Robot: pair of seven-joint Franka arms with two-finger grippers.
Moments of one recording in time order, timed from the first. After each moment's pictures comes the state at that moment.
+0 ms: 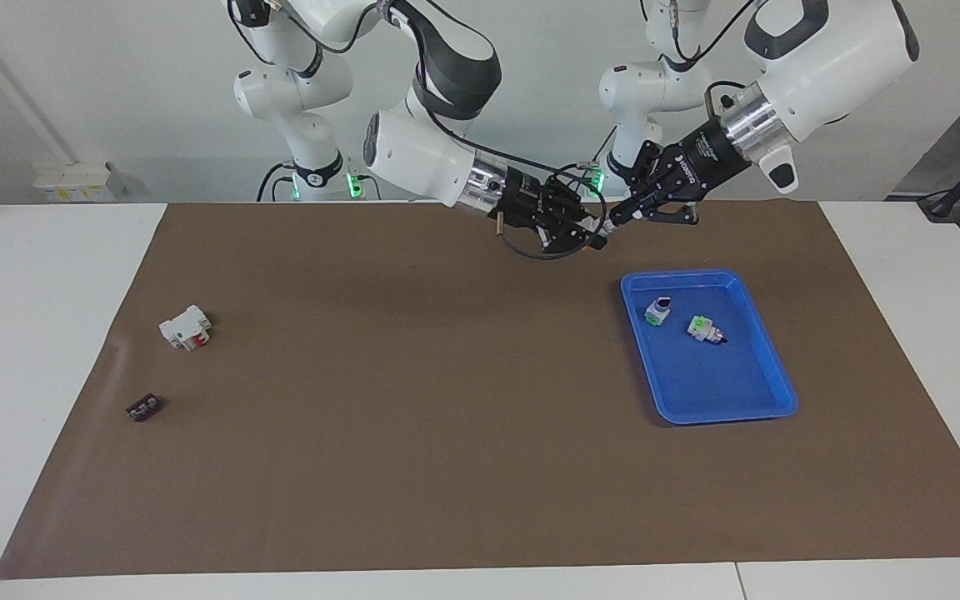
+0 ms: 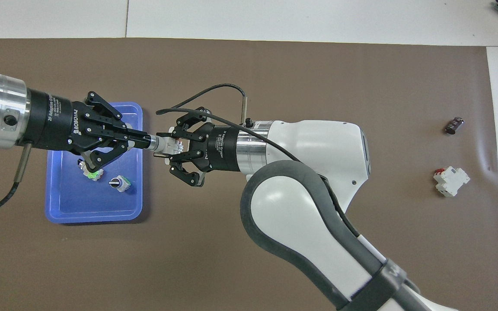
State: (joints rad) left arm -0.01 -0.03 -0.16 -1.68 -0.70 1.68 -1.94; right arm 0.37 0.24 0.30 -1.70 1.24 2.45 1.49
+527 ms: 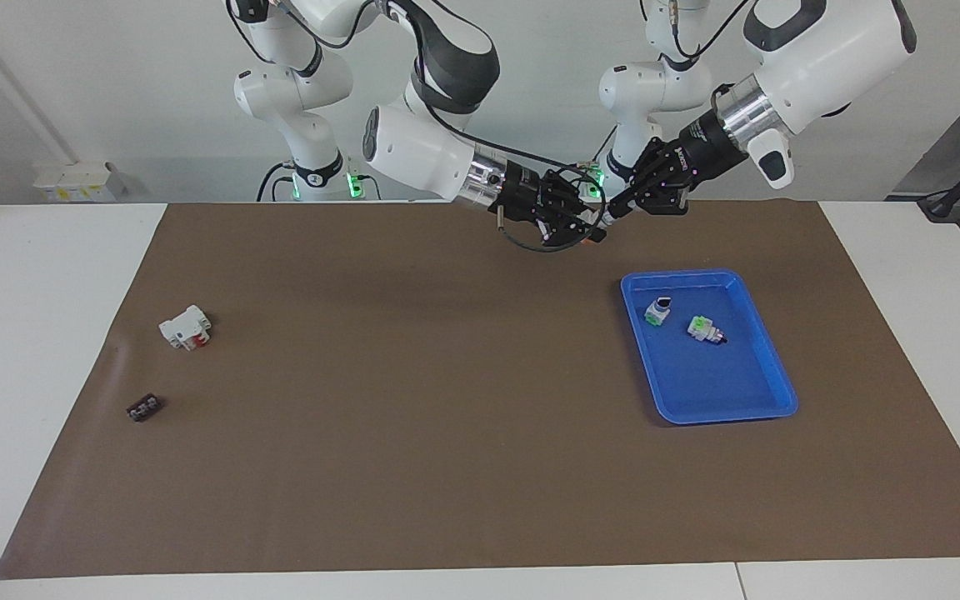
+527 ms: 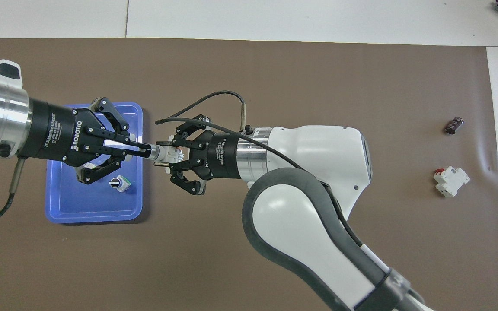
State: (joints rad) left arm -0.01 -0.07 -0.17 -1.71 -0.69 1.66 -1.35; right arm 0.37 0.22 0.30 -1.73 1.24 2.42 1.48
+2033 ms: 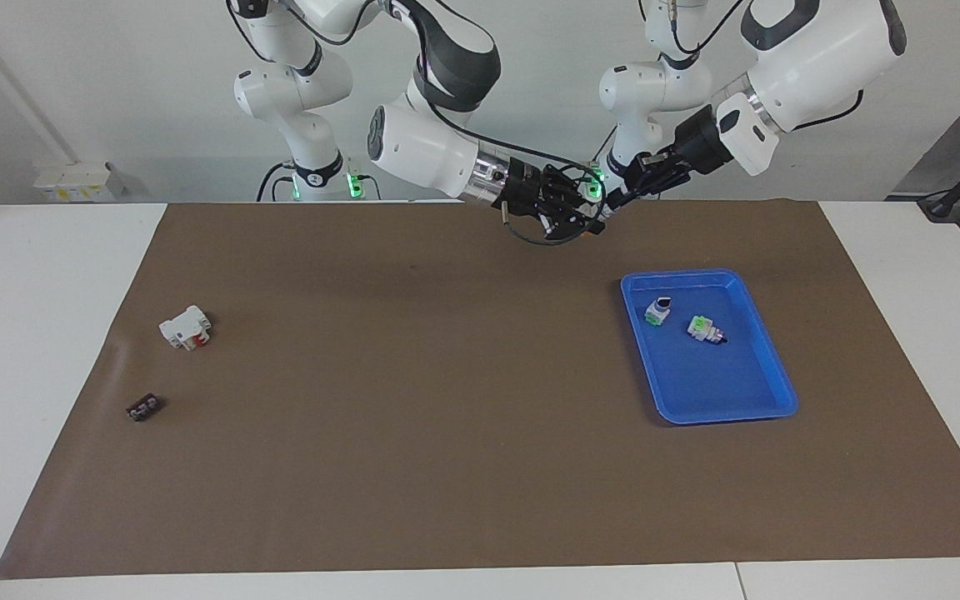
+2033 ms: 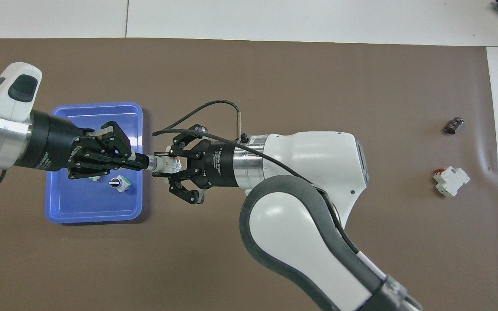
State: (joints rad) left arm 0.00 -0.09 -0.17 -1.74 -0.68 1.61 -0.45; right arm 0.38 0.20 0.31 -1.76 1.24 2.40 1.48
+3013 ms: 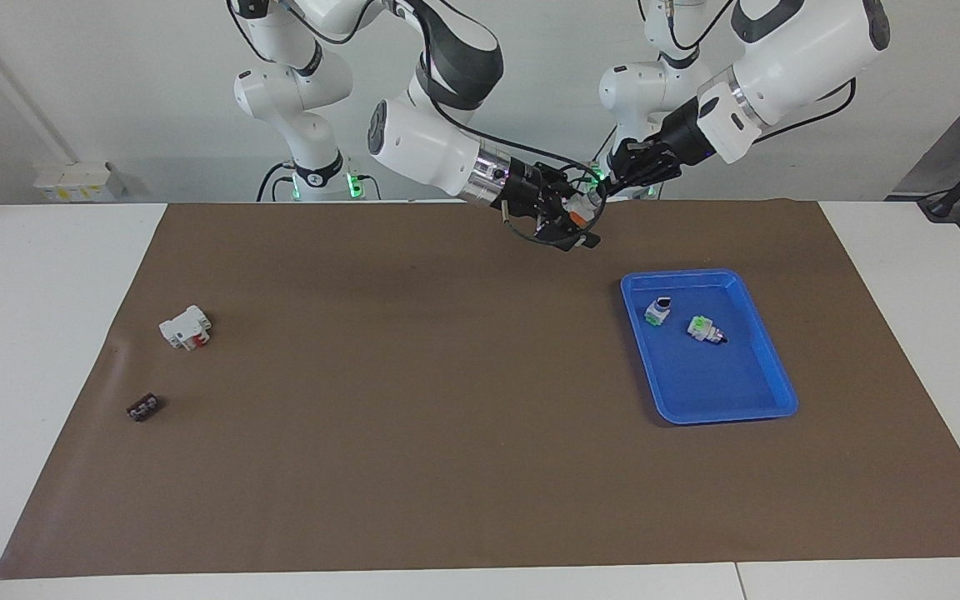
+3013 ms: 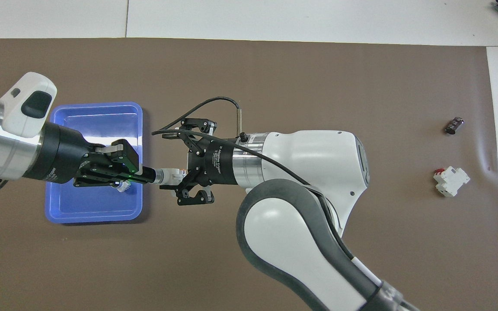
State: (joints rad) left arm 0.00 -0.11 -0.20 -1.75 -0.67 1.57 -0.35; right arm 0.38 0.20 0.31 -1.75 1.15 2.43 1.48
